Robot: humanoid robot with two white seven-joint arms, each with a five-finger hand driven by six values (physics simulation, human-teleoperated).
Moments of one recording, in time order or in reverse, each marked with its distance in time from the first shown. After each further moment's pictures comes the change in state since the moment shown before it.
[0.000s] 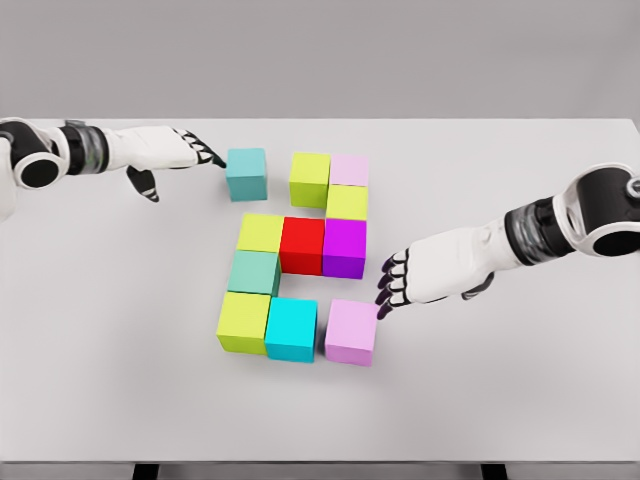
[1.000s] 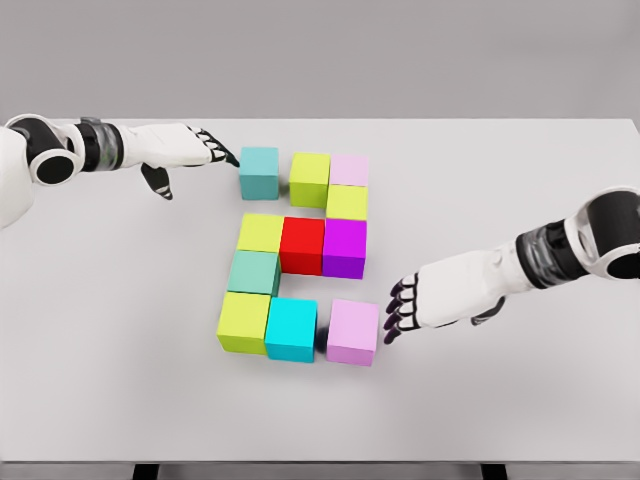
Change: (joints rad) left arm -0.006 -0.036 0.009 0.011 -0.001 0.000 -0.006; right arm 0.038 -0.053 0.015 -0.055 -0.029 0.000 0.000
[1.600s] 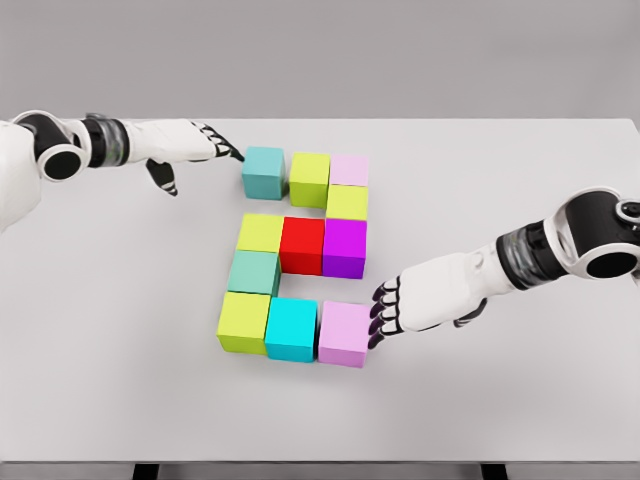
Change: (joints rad) left arm -0.009 -0.033 0.010 0.040 0.000 0.000 0.000; right arm 0.003 0.048 -0.003 0.005 -0.003 0.000 0.000
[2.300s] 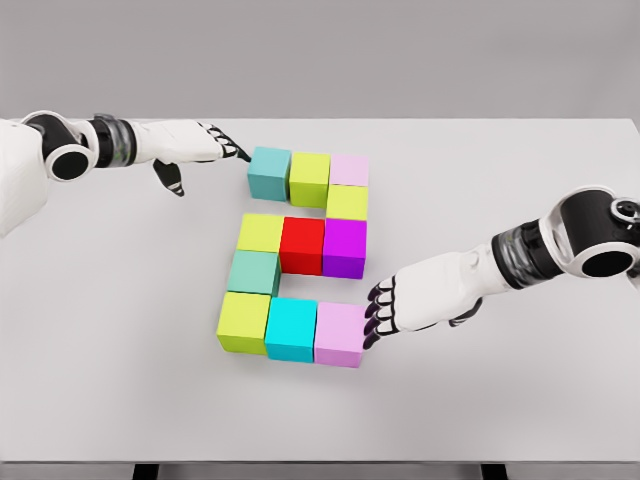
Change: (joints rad) left arm 0.000 -0.016 0.000 0.003 0.000 0.000 0.000; right arm 0.000 0.012 -0.004 -0.001 -0.002 0.000 0.000
